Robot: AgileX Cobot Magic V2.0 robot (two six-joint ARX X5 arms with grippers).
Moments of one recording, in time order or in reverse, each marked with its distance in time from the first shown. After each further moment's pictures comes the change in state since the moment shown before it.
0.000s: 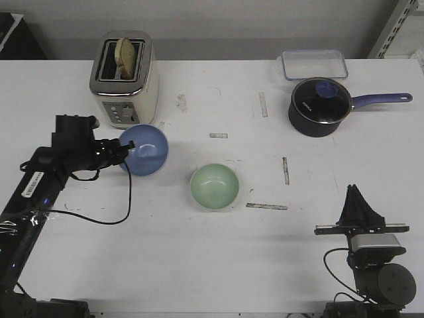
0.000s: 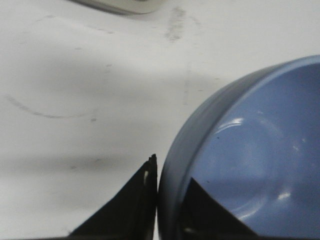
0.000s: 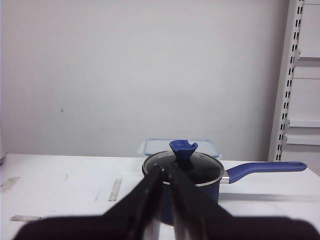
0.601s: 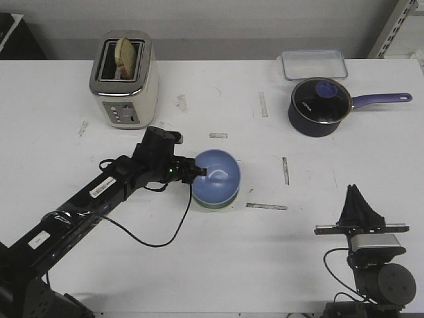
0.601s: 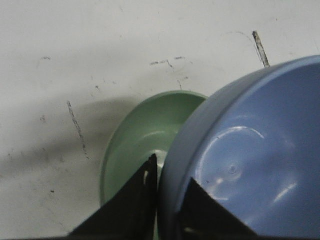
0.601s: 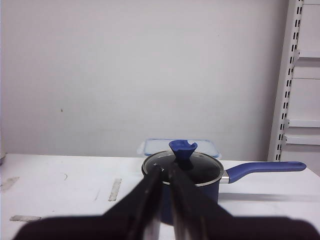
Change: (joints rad) left arm -0.448 0.137 0.000 0.194 0.003 -0.052; right arm 0.000 0.000 0.000 0.000 0.000 0.000
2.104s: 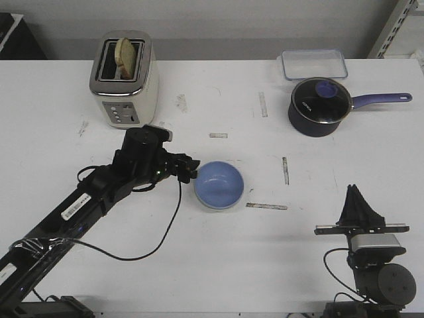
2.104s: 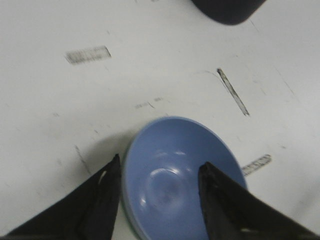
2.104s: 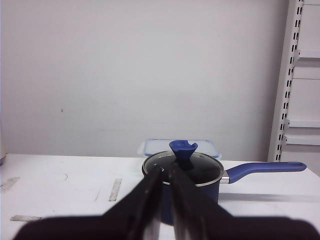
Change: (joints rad) left arm 0.012 -0.196 -0.069 0.103 -0.066 0.154; right arm 0.000 0.000 0.000 0.000 0.000 0.000
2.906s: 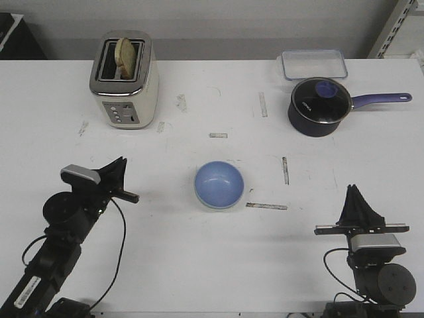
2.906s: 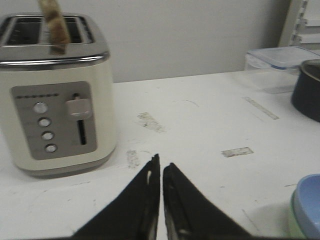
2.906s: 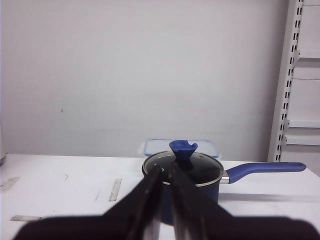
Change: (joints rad) left arm 0.294 -0.602 -0.698 0.590 -0.151 0.195; right arm 0.000 0.000 0.000 0.000 0.000 0.000
